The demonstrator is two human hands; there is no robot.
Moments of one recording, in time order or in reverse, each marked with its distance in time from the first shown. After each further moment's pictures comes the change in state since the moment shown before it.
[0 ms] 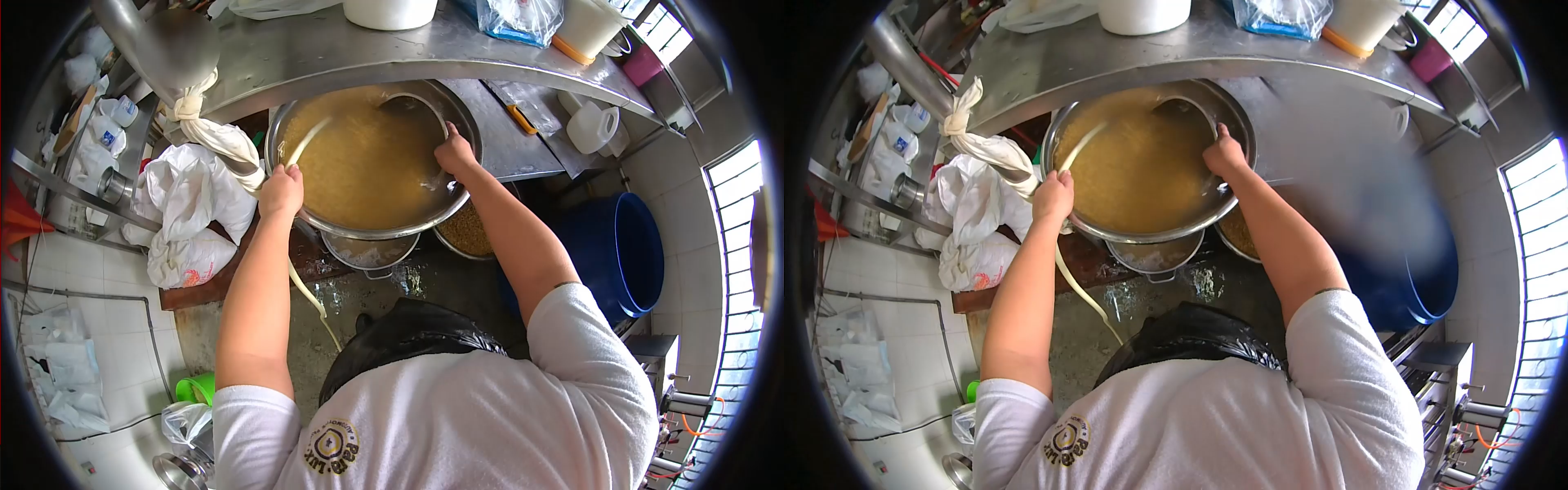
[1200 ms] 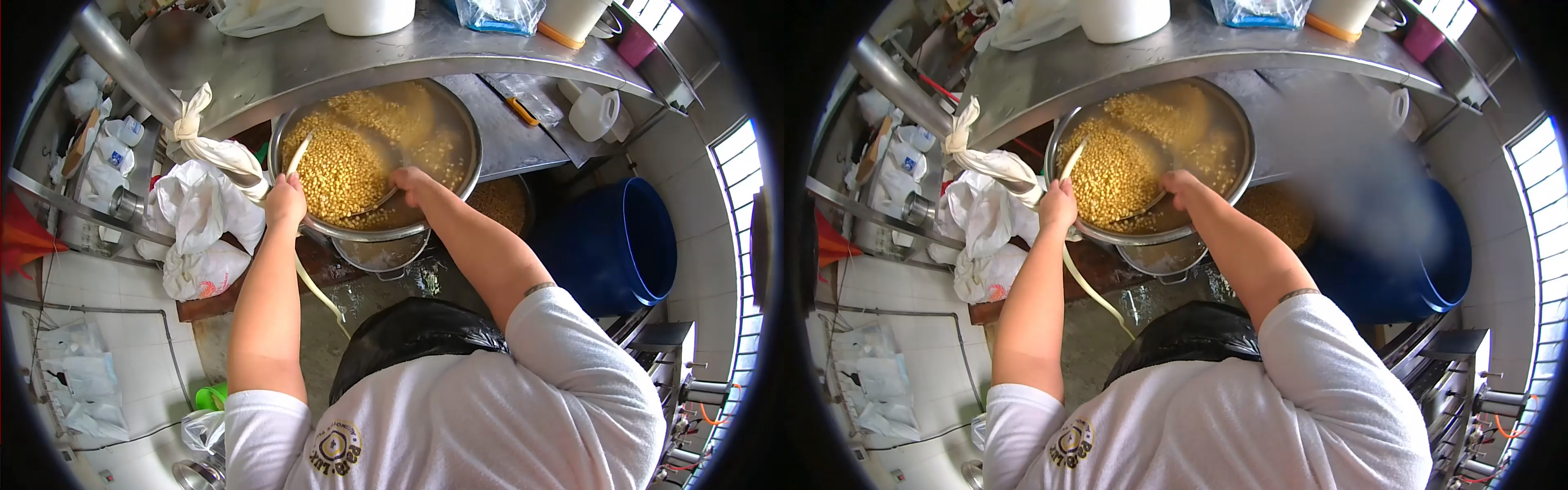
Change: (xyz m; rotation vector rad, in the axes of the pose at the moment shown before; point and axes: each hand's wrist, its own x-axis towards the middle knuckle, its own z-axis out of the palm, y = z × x) left_hand -0.002 -0.002 0.001 0.010 0.047 0.043; right_hand -0.019 -0.023 0.124 0.742 -0.432 0.513
